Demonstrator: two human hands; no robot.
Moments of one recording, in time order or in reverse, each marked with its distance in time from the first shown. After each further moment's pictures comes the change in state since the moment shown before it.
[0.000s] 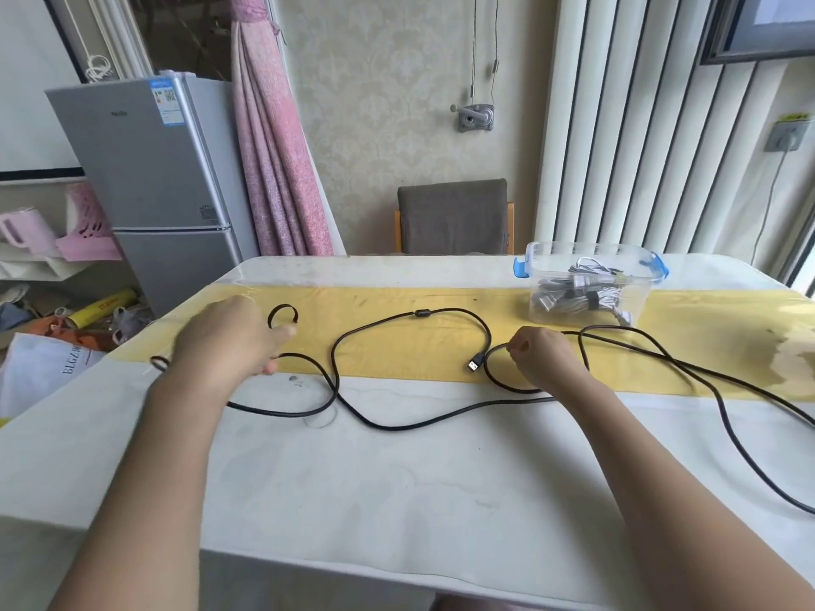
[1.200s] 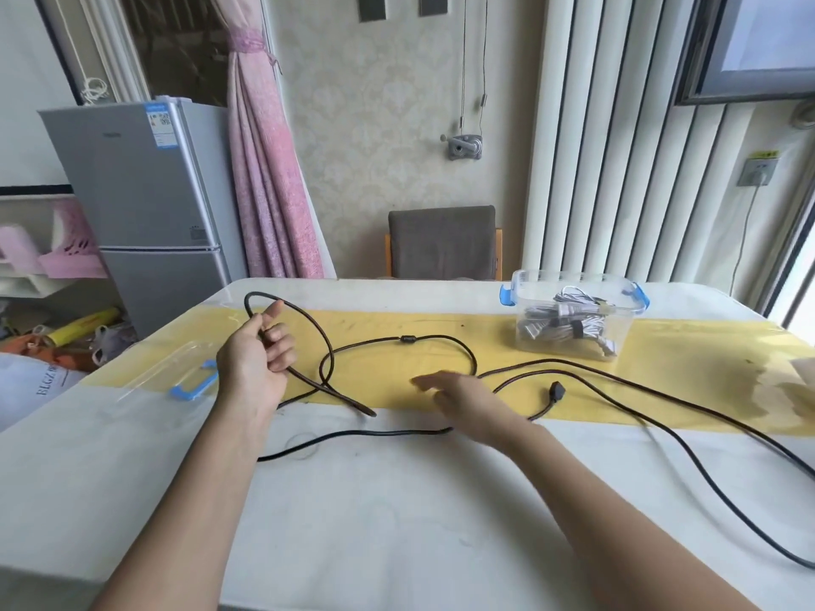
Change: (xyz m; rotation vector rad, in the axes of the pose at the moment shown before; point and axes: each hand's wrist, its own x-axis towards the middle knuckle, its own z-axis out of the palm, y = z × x) left_hand 0.036 0.024 0.052 -1.939 -0.071 -0.272; right_hand -0.024 -0.051 0.018 0.257 -0.294 -0.424
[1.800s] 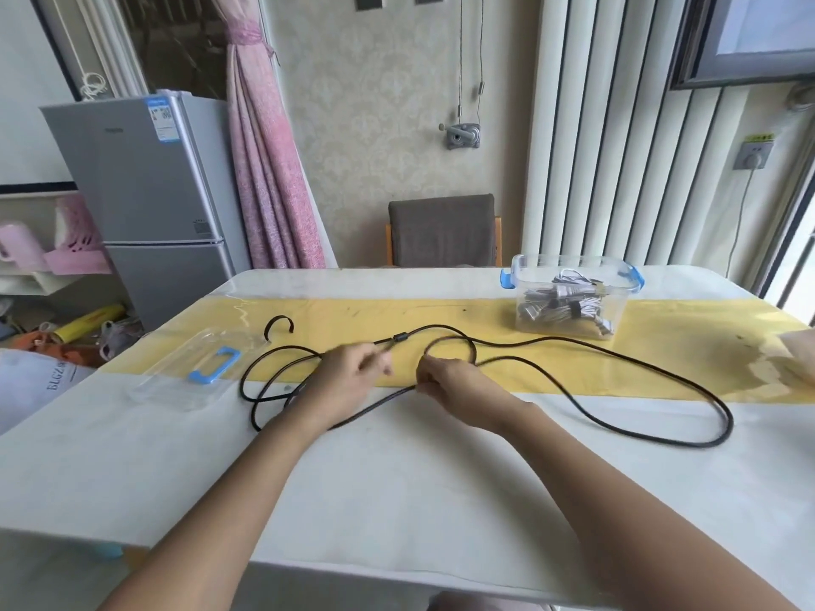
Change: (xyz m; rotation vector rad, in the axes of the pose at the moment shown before) left_hand -0.042 -0.049 -0.005 1.367 -0.508 0.381; right_hand -0.005 -0.007 0.016 -0.172 0.059 -0.194
